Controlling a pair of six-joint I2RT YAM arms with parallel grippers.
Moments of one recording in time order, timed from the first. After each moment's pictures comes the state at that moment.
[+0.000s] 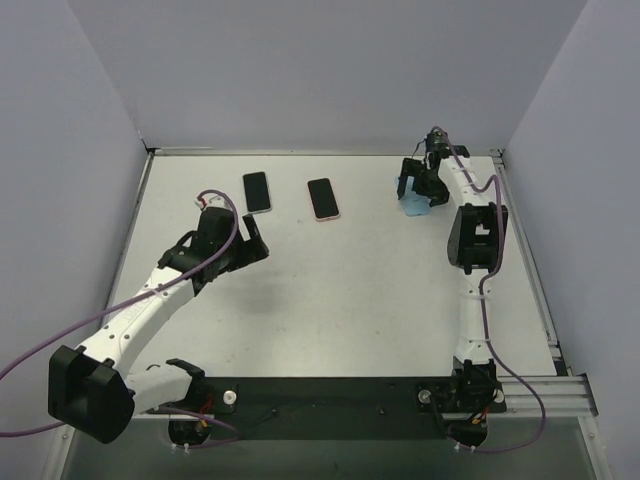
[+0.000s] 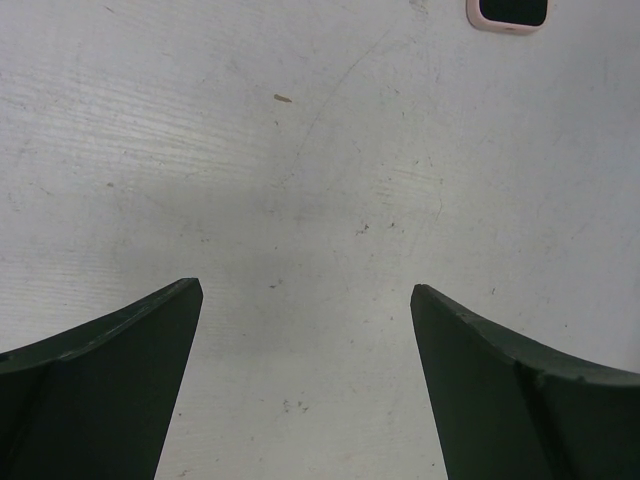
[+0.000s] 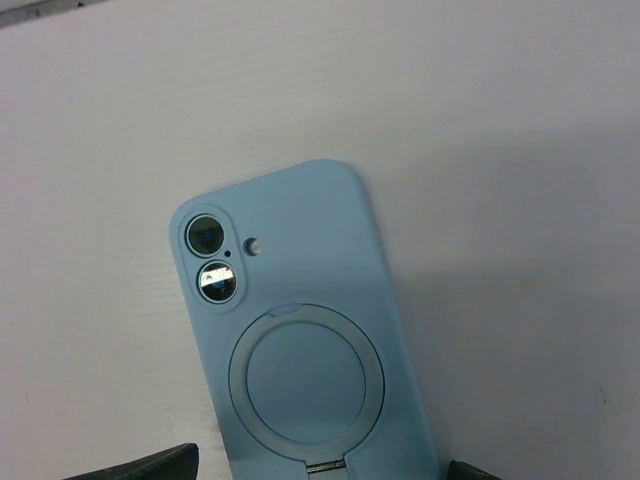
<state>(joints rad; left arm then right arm) -0.42 1.15 0.90 -0.52 -0.14 -0.70 0.03 2.50 2.23 -0.86 -0.06 0.25</state>
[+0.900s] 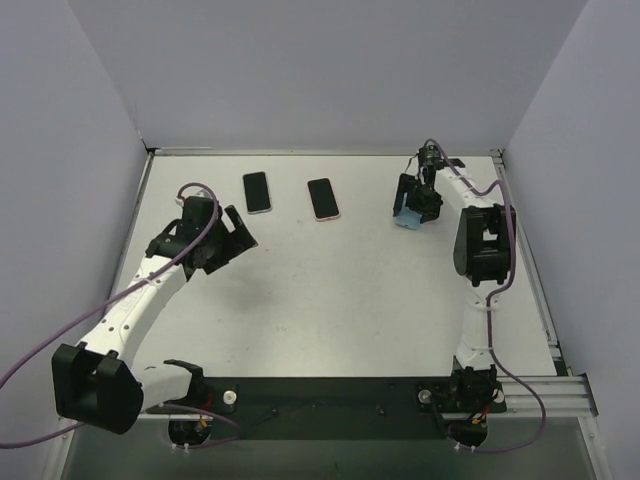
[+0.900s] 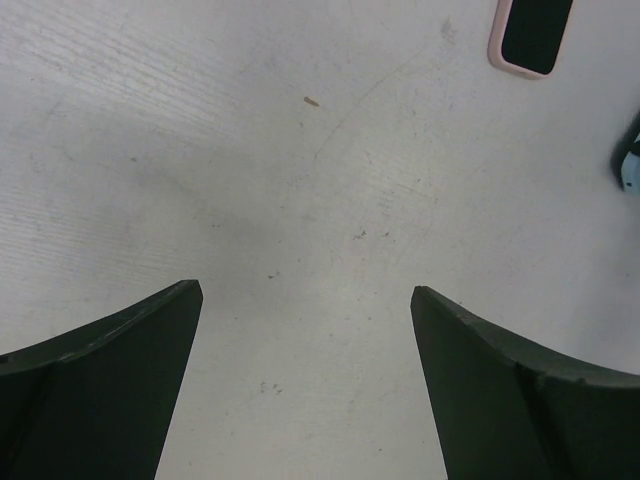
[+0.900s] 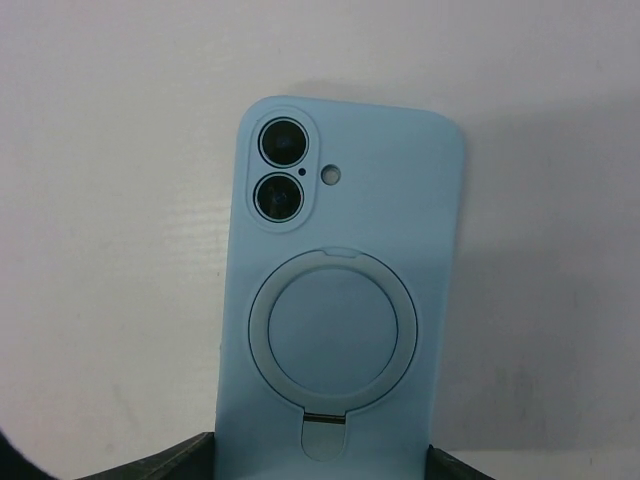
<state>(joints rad) -0.29 1.19 0.97 -0.63 -0.06 -0.79 0.10 2.29 1.89 -0.77 -0.02 0.27</state>
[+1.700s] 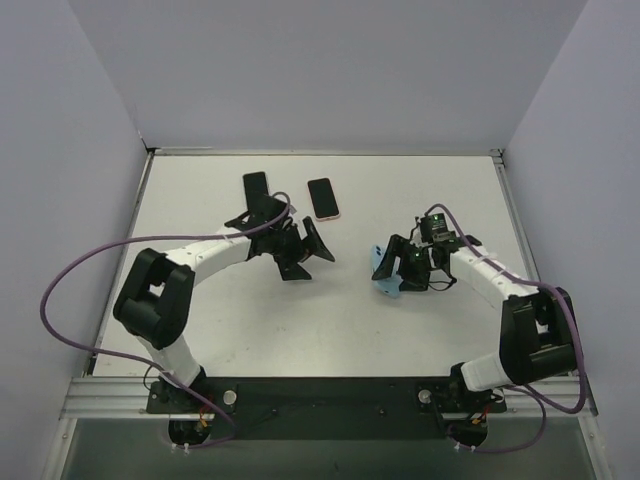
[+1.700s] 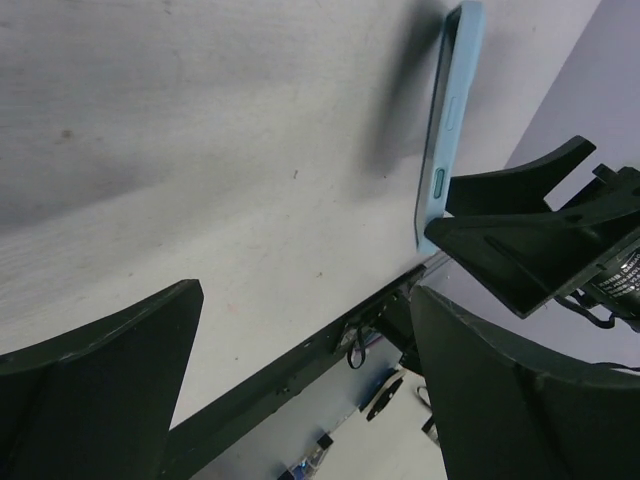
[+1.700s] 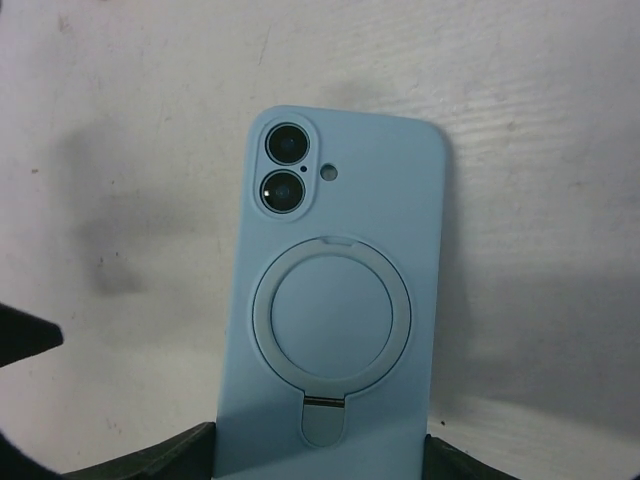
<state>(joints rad) -0.50 1.70 1.11 -0.36 0.49 -0.99 0.23 1.47 0.83 -0.49 -0.34 0.52</state>
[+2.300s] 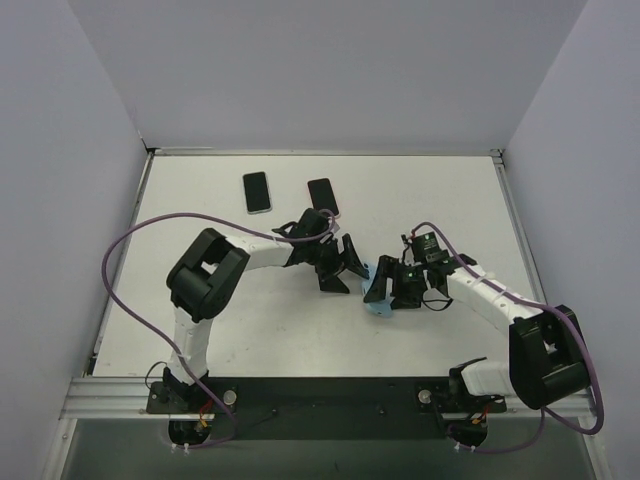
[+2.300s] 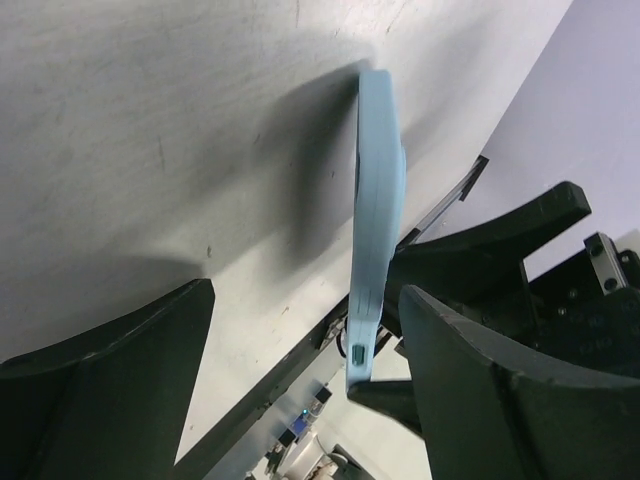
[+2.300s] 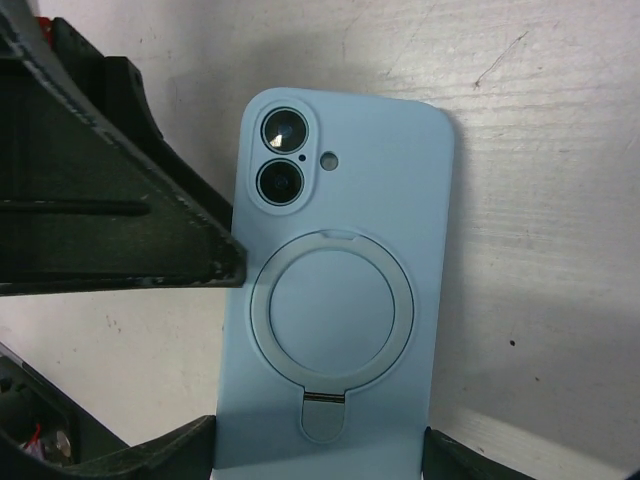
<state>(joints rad) -0.68 2.03 1.23 -0.10 0.65 -1.09 0.35 1.32 0.65 -0.44 -0.42 0.49</state>
